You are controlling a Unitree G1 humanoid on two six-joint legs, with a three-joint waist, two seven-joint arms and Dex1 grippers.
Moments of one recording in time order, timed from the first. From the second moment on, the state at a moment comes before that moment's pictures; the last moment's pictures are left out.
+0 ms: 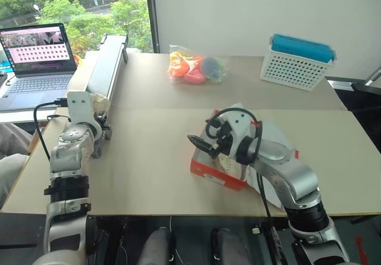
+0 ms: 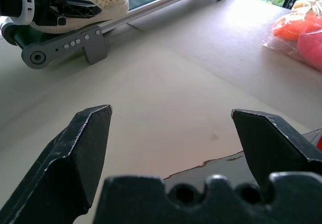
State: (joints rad) left arm -0.59 0.47 0.29 0.21 -0.16 0.67 -0.10; right arm -0.46 -0.36 0.18 -0.40 0.37 0.77 0.43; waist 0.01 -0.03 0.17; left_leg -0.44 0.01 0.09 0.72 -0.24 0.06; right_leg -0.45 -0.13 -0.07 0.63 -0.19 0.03
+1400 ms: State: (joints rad) left arm -0.57 0.38 0.10 -0.04 -0.33 0.70 -0.30; right arm -0.53 -0.32 0.11 -0.26 0.32 0.77 0.35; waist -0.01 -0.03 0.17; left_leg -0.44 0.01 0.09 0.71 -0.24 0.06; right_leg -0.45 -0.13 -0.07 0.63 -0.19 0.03
